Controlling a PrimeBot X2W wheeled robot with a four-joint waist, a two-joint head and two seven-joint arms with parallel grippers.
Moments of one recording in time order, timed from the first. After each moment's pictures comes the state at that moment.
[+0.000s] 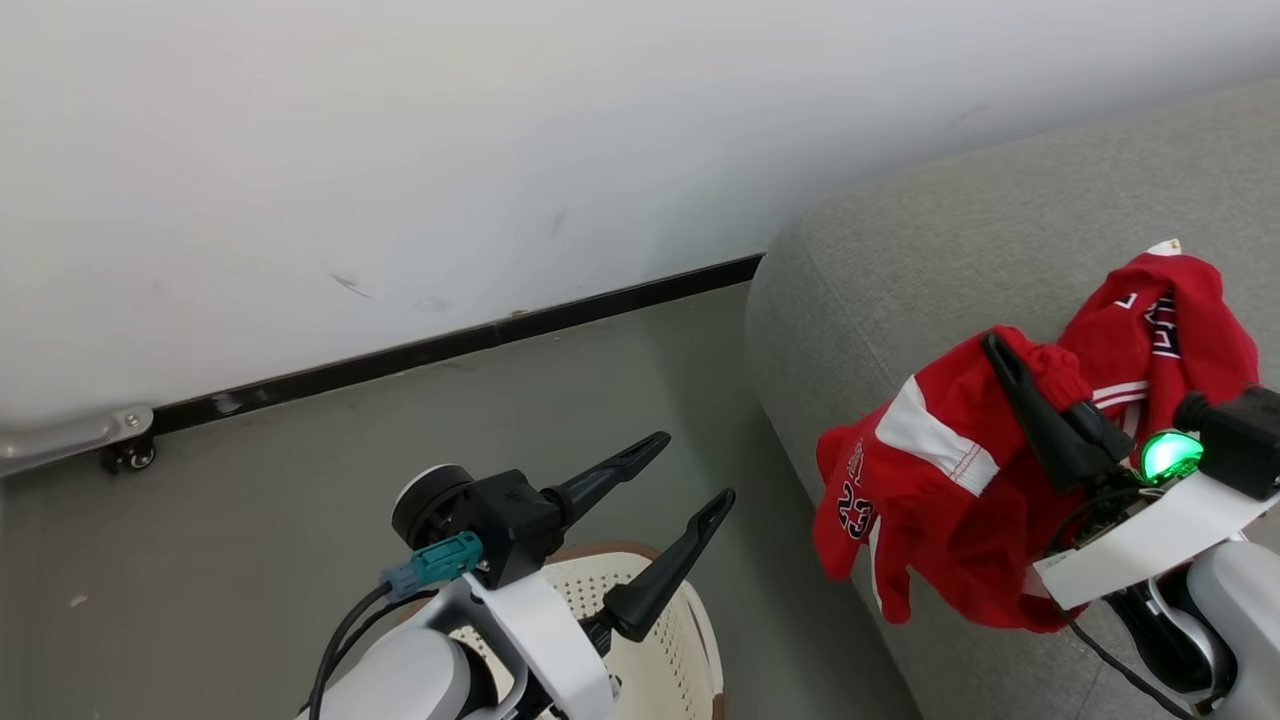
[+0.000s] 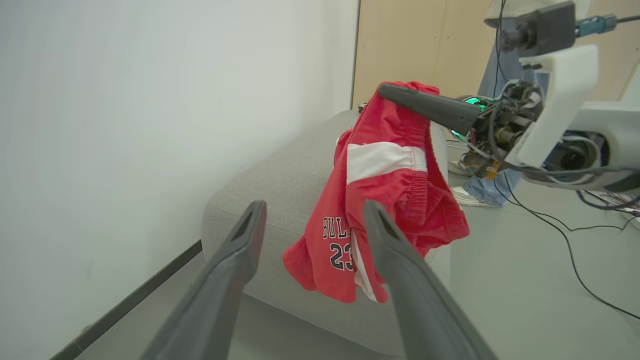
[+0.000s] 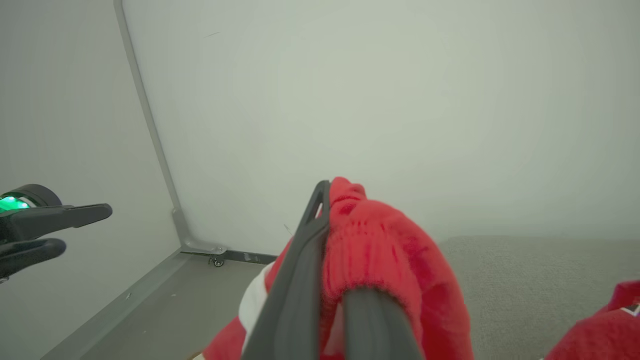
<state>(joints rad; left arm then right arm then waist) -0.43 0.32 -0.76 0.12 -0.57 -0.12 -0.09 -0.34 -0.56 0.52 0.20 0.73 0.12 -0.25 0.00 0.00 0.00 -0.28</state>
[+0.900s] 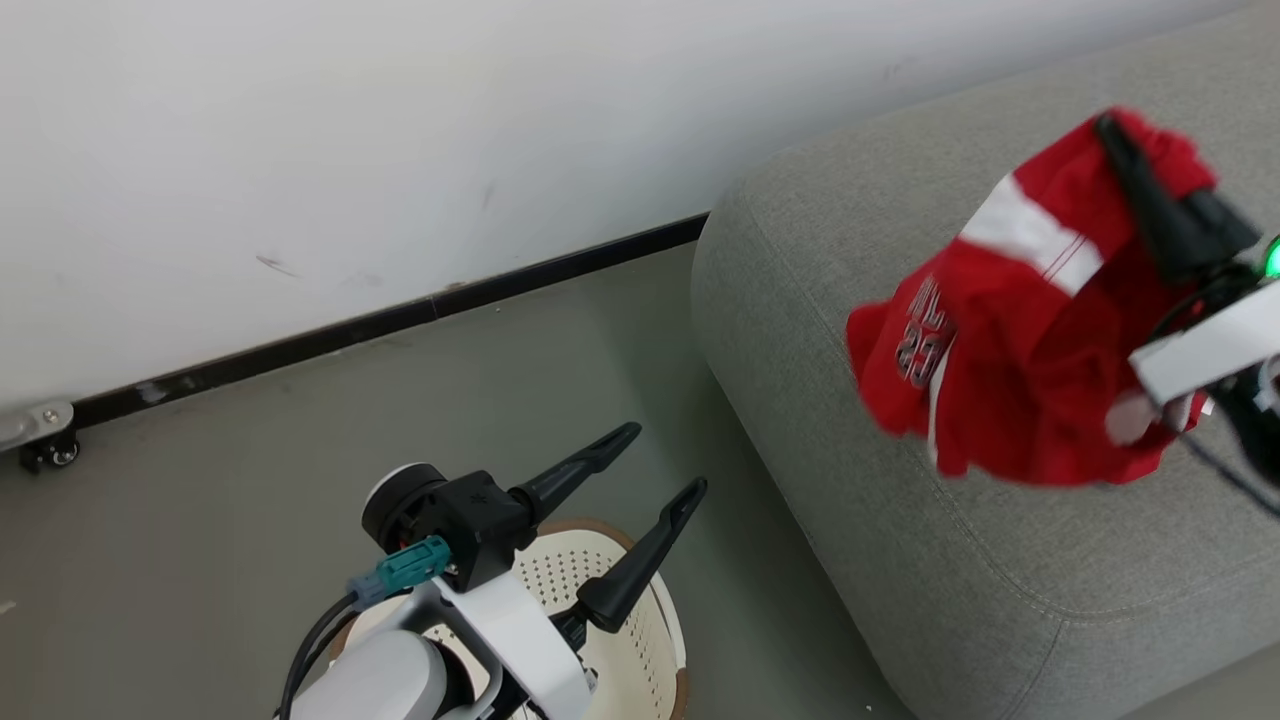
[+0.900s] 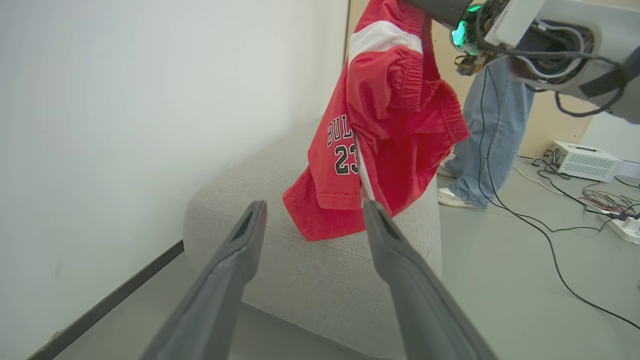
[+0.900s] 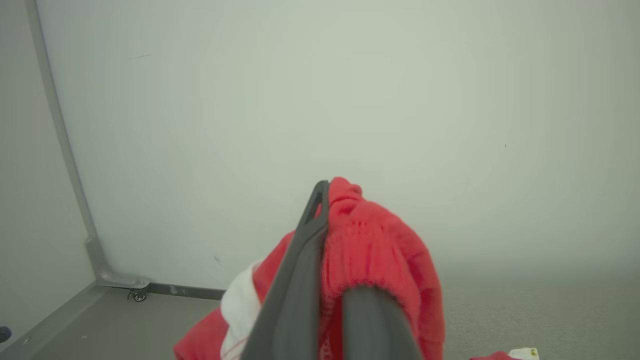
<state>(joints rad) -0.41 0.34 -0.75 0.11 -0.57 -0.11 -0.12 -0.59 -0.60 0.42 0.26 0.76 0.12 -0.10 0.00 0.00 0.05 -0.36</state>
